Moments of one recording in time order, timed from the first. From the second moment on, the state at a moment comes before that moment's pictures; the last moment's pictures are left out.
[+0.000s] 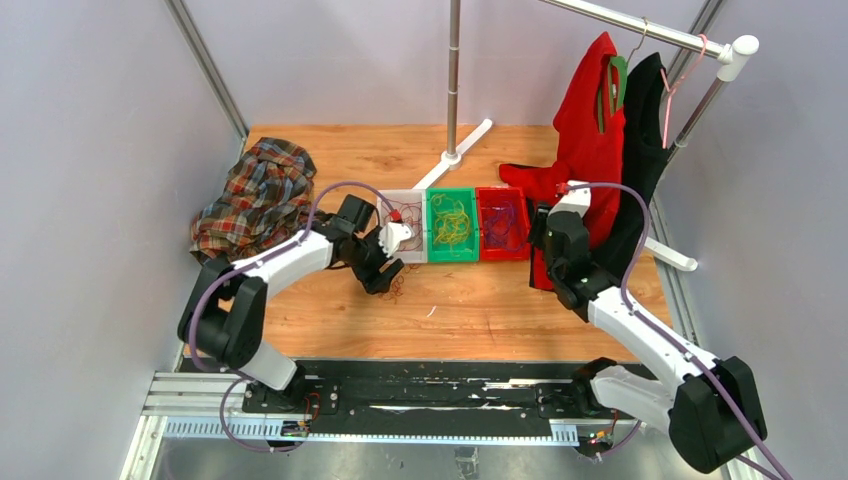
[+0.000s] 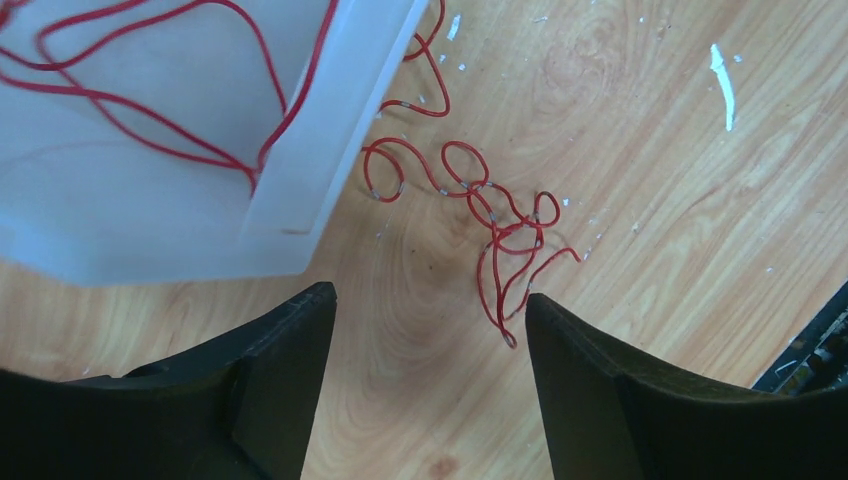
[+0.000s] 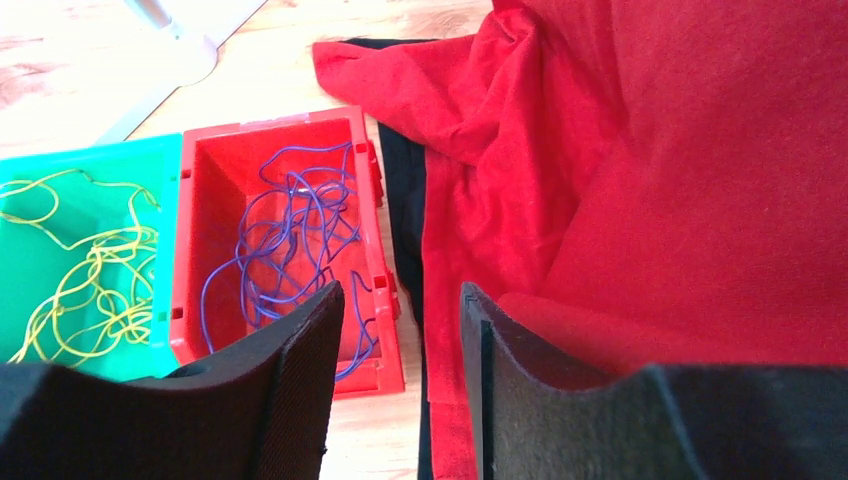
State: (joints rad) left arm -0.44 1.49 0.89 -0.49 0.37 0.51; right arm 0.44 1.04 0.60 0.12 0.52 0.21
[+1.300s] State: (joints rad) left arm -0.44 1.18 1.41 -1.20 0.70 0.83; right arm 0.93 1.27 0.80 0.47 -0.28 0.16
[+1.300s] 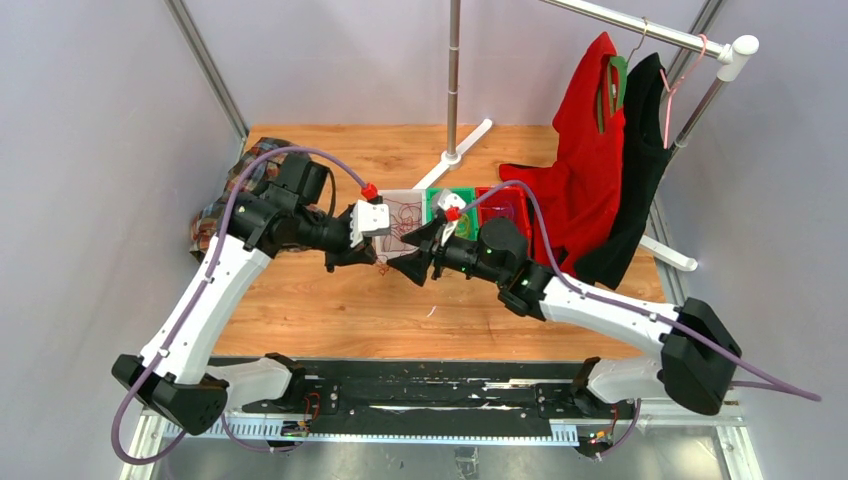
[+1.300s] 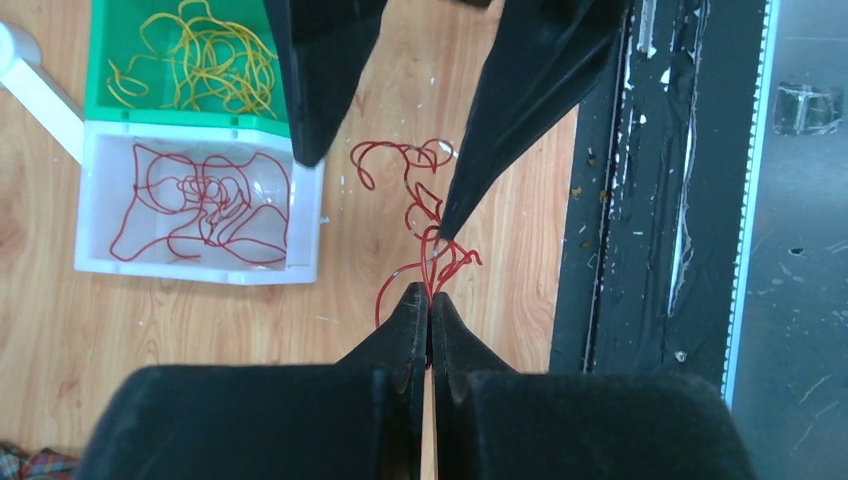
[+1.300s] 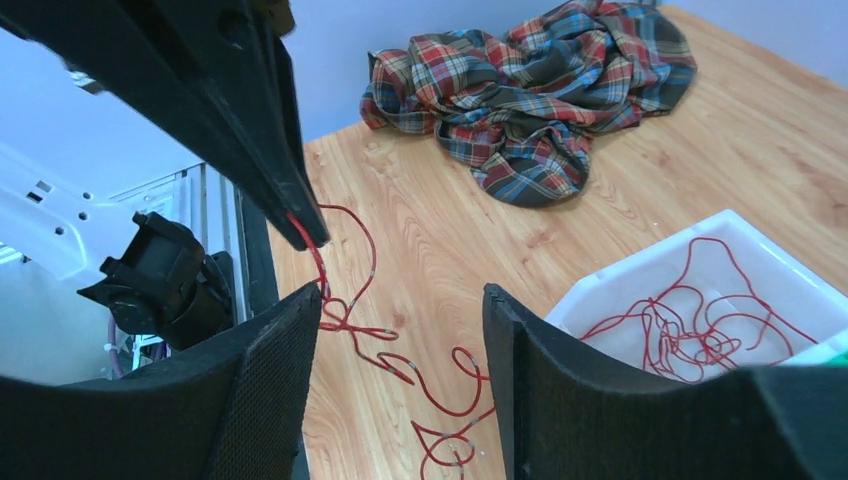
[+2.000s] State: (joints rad) left arm -0.44 1.38 1.61 -1.14 0.54 0.89; right arm 0.93 1.48 0.72 0.58 -0.09 0.17
